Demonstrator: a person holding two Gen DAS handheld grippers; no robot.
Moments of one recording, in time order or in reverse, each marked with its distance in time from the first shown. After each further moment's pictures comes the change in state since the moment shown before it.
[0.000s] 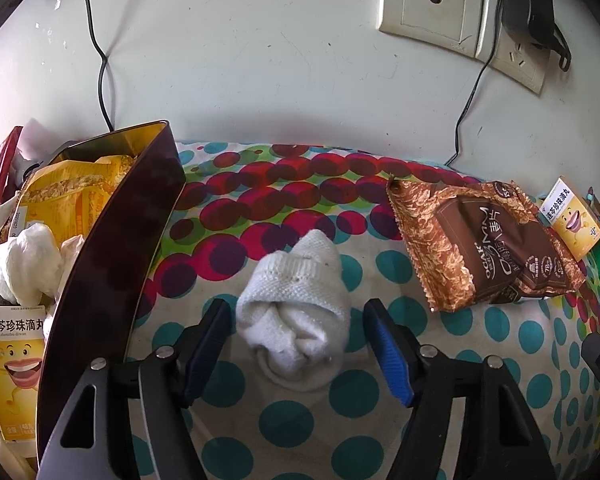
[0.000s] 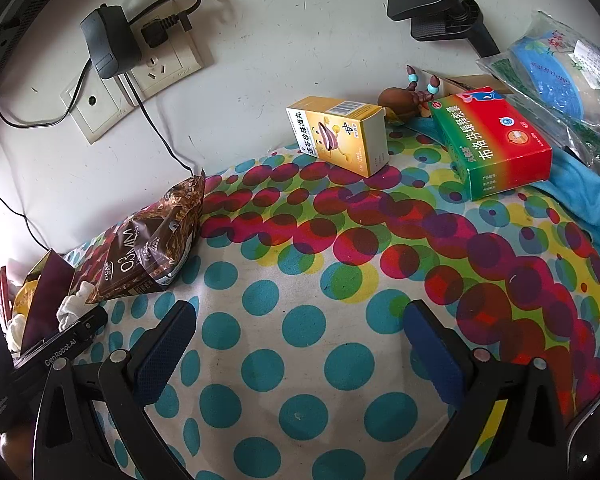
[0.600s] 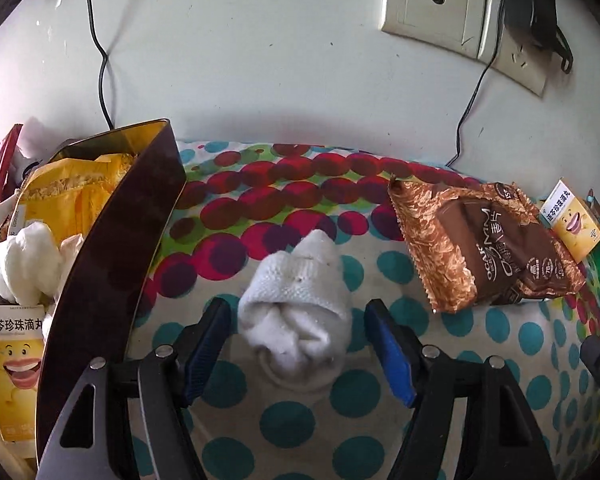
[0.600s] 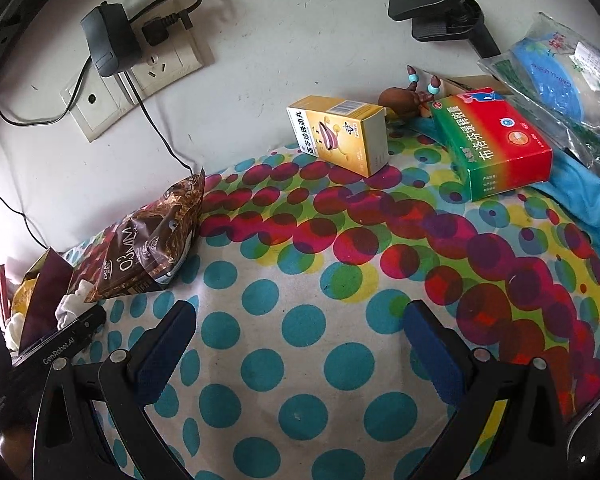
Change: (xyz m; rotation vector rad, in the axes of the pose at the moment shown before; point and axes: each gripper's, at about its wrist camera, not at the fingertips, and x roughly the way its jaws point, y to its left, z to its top) left arm 0.000 0.005 0.004 -0.006 0.005 0.005; right arm 0.003 0.000 0.000 0.000 0.000 -0.001
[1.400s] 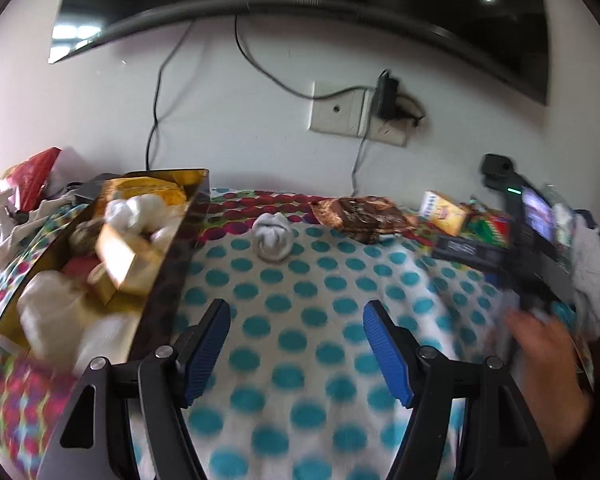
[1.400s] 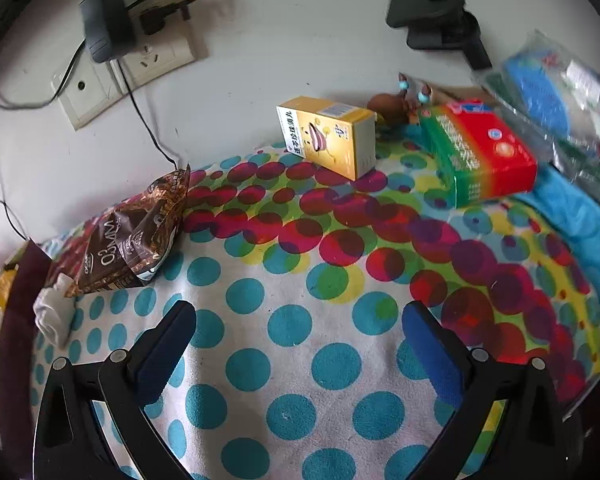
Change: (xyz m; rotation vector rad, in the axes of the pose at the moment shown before) left arm -0.155 0.017 -0.110 0.030 -0.296 -0.163; right arm -0.006 0.003 0.001 -0.020 0.003 -0.073
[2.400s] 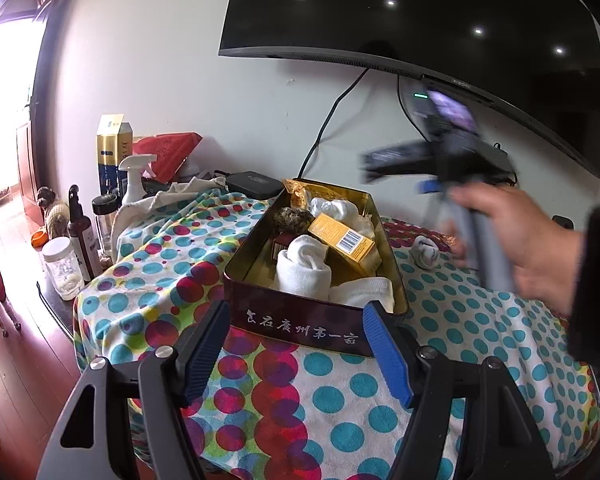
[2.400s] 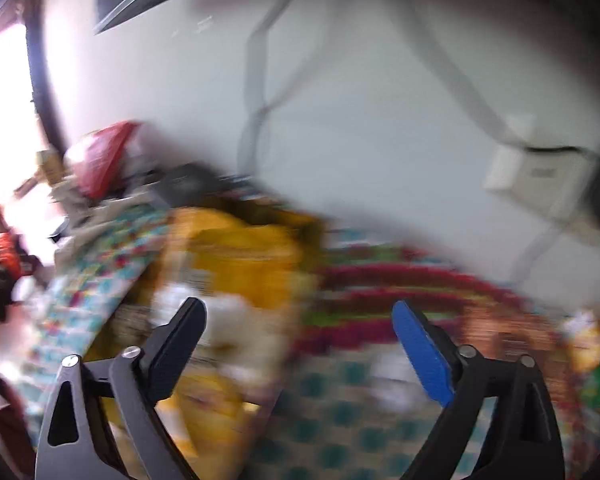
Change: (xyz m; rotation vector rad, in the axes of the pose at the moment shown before) left arm -0.127 0.148 -0.069 -0.186 -0.145 0.217; right arm -0.061 0.293 -0.021 -0.636 -0.059 0.252
